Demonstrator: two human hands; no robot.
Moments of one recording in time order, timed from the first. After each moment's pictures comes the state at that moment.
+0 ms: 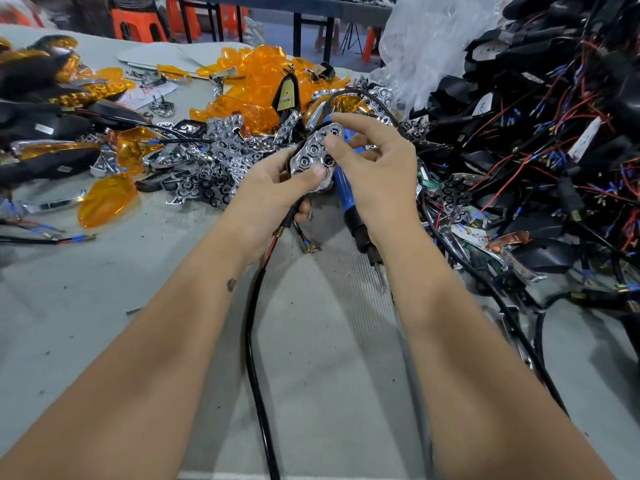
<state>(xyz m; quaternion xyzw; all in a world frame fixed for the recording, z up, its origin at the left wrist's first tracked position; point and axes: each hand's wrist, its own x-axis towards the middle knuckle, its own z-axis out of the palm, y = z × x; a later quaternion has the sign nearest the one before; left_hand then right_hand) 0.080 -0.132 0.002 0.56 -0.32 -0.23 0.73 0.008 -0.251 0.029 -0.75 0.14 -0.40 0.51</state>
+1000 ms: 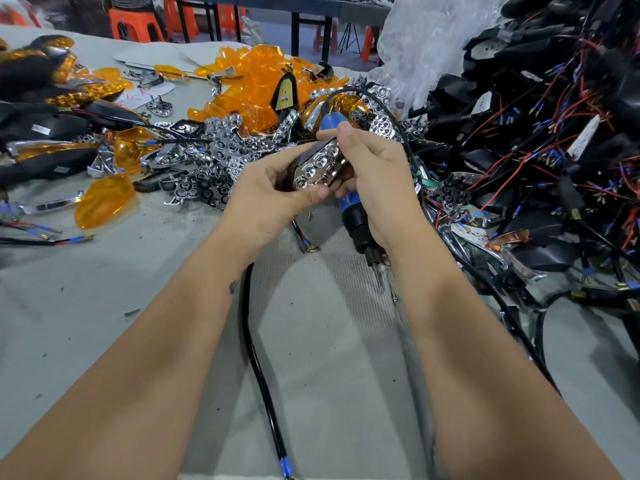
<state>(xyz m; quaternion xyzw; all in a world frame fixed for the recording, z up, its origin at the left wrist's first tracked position) 0.075 -0.131 0.003 0.58 -0.38 -0.14 0.71 0.004 -0.256 0.029 -0.72 0.11 -0.30 0.61</state>
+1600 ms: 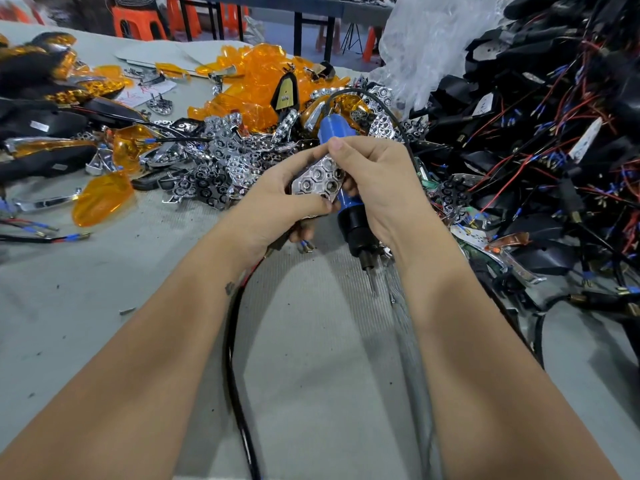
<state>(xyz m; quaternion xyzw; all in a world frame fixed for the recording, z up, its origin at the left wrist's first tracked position) 0.073 -0.129 0.005 0.61 -0.36 -0.25 0.66 0.003 -0.265 0.027 -0.73 0.10 -0.28 0.61</state>
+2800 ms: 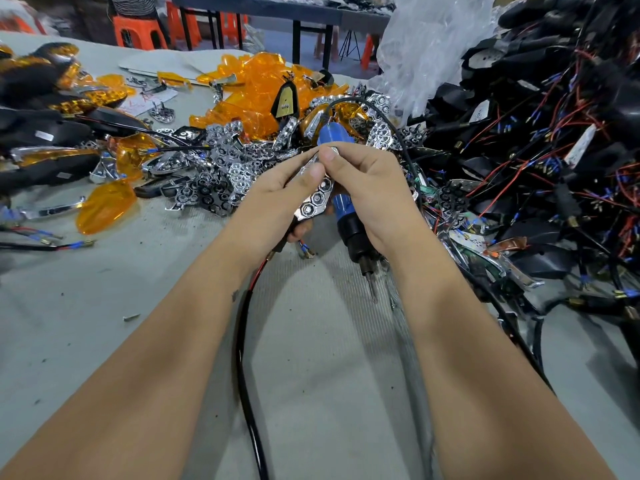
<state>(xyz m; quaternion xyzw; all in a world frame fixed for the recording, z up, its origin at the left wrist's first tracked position) 0.076 -0.129 0.002 0.61 -0.36 -0.22 0.67 0.002 -0.259 0.025 -0.74 0.04 -0.26 0.62</state>
